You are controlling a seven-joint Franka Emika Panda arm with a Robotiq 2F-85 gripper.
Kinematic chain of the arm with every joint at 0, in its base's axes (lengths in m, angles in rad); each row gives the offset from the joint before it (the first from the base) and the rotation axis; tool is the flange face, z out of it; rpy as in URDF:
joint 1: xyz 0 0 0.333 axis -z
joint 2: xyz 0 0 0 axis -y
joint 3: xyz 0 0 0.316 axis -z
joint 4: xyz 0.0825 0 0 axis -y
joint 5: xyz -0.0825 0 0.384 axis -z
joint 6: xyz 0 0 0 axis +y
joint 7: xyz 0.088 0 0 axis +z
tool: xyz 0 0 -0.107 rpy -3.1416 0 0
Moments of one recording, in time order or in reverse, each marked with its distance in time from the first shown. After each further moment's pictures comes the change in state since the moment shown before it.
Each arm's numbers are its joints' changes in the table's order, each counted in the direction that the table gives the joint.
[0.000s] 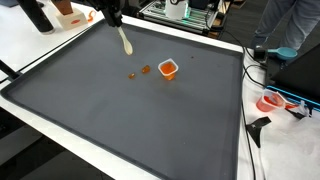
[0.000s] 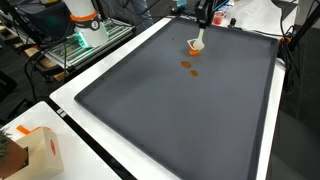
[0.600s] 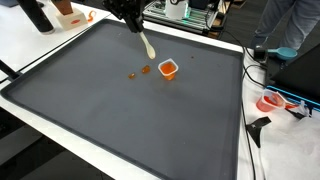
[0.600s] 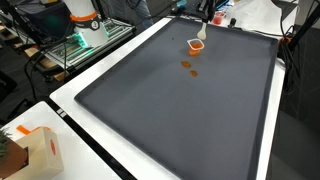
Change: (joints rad) arm 0.001 0.000 -0.032 -0.050 -0.198 0.008 0.002
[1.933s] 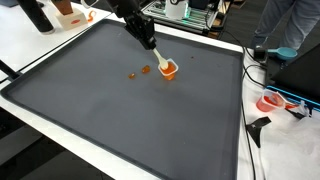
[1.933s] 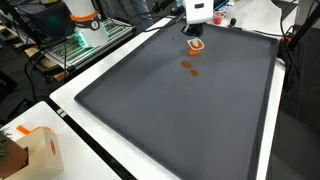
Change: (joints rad) arm 0.002 -0.019 0.001 -0.190 -0.199 -0.149 -0.082
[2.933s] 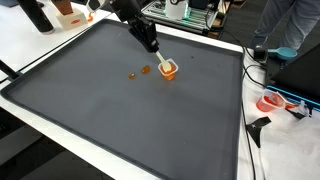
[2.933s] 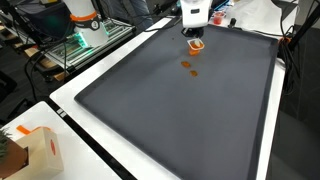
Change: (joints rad) arm -0.003 -0.005 -0.006 -0.029 -0.074 -0.043 -0.031
